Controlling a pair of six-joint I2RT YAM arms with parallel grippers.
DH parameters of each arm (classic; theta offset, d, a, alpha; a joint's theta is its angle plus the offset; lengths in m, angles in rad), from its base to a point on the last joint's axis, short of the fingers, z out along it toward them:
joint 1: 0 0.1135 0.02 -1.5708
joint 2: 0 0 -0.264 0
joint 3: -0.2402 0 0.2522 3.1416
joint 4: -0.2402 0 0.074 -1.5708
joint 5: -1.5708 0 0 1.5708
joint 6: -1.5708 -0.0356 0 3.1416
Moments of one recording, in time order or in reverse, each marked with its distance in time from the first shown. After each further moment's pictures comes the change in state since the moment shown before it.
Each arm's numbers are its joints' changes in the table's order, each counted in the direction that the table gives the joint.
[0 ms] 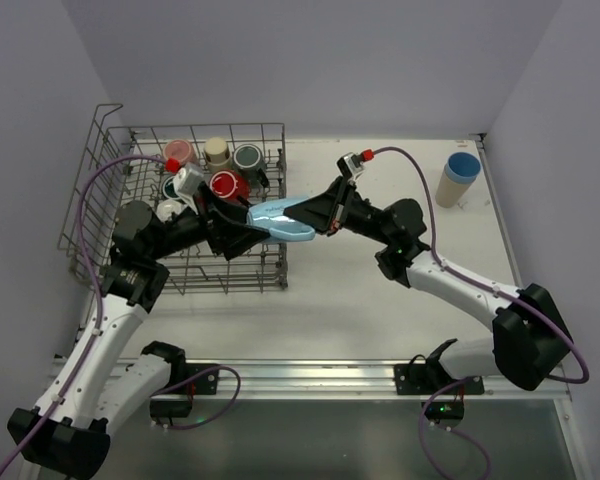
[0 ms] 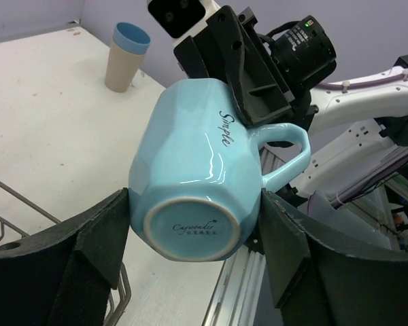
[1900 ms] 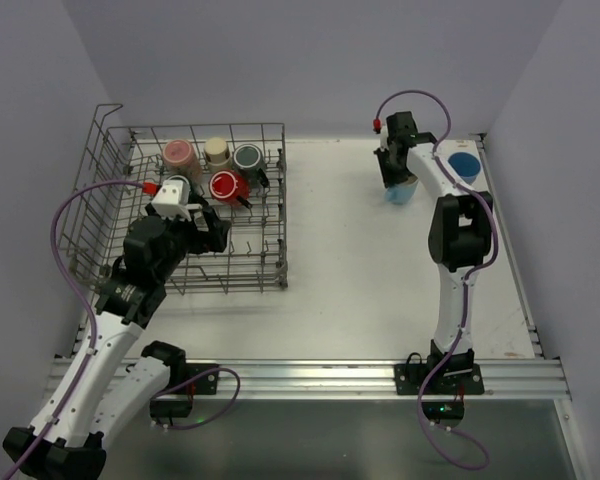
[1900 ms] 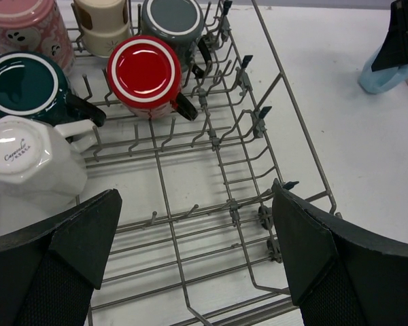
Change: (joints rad) left arm -0.037 -0.120 0.060 -0.439 0.889 -0.351; right arm -0.497 0.875 -1.137 -1.739 -0.687 1.632
